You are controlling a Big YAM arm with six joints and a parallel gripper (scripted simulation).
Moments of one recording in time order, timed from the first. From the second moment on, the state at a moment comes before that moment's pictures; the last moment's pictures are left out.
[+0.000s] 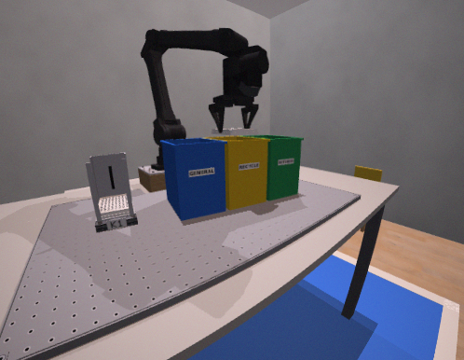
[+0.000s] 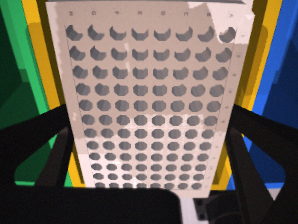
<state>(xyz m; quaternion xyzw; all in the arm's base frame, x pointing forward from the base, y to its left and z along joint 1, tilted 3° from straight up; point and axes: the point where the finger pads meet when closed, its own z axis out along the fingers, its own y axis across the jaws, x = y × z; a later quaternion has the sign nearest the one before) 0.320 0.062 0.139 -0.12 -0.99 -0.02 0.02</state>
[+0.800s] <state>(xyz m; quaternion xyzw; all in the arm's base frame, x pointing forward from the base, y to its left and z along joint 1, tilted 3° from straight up) 0.320 0.062 0.138 -0.12 -0.99 -0.02 0.02</state>
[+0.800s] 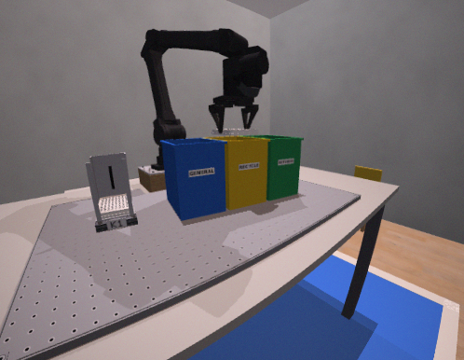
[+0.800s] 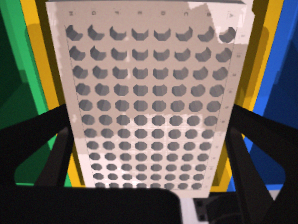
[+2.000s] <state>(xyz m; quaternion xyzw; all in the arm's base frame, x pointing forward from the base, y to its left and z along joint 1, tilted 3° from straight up) 0.319 0.062 0.136 -0.12 -0.99 -0.02 0.01</state>
